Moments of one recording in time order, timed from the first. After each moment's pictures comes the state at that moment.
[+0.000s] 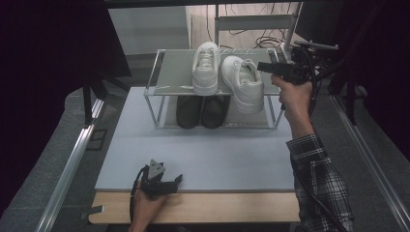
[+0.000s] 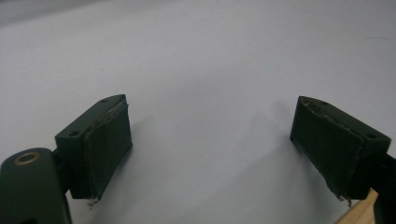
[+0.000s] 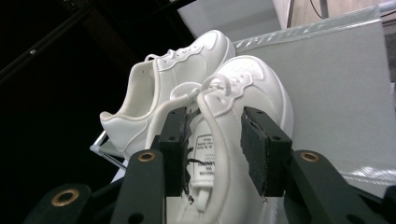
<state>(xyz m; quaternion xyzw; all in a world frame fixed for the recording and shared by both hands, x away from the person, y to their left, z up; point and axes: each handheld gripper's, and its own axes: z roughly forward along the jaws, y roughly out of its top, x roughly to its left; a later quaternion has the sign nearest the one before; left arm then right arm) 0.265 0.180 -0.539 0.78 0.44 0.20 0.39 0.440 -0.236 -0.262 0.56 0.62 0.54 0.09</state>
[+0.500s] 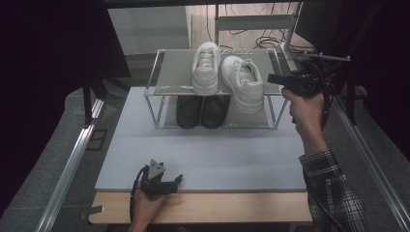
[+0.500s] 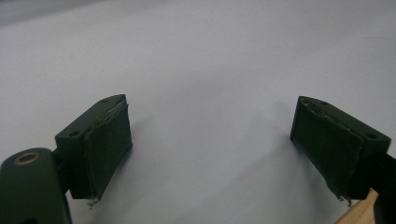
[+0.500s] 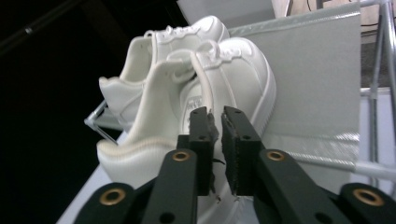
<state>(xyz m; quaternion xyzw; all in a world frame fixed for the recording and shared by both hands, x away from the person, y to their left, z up) 0.265 0.180 -0.539 0.79 0.44 0.20 0.39 0.405 -0.253 -0.271 0.54 0.64 0.53 0.11</state>
